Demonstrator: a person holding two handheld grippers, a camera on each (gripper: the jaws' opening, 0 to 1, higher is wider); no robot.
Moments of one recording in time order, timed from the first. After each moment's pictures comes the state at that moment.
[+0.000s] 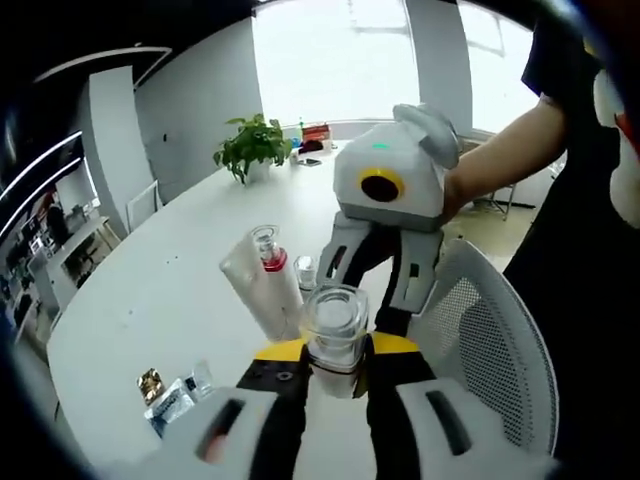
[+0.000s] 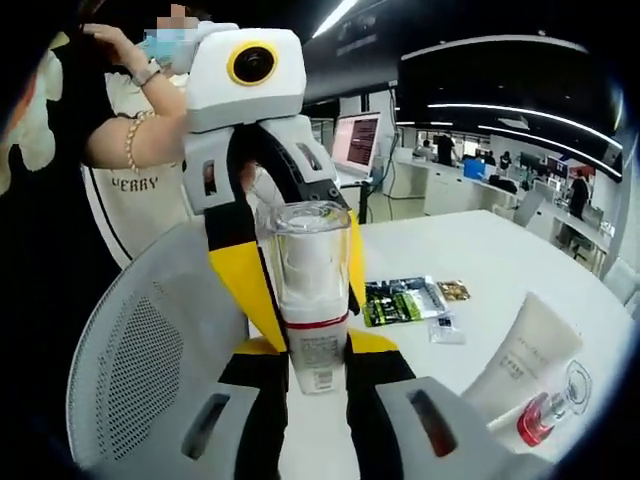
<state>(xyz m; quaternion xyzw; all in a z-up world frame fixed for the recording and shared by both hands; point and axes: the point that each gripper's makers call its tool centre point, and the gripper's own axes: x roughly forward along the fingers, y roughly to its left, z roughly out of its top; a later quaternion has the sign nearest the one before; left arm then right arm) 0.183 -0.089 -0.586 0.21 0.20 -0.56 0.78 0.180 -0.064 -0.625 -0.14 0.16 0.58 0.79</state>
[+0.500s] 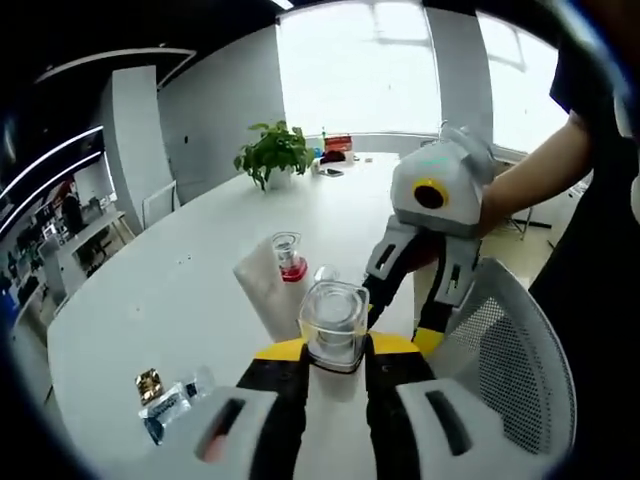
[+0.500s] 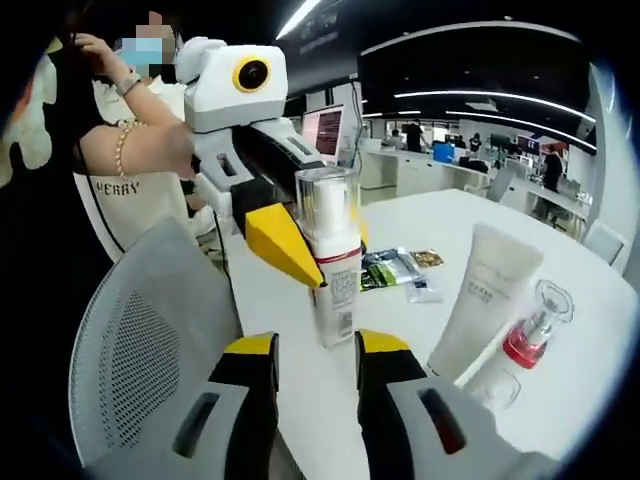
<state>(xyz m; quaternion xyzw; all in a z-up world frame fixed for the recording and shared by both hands) 0.205 -0.105 -0.599 0.18 0.19 -0.53 0.81 0.172 -0.117 -0.645 -0.11 0.20 0.53 0.82</state>
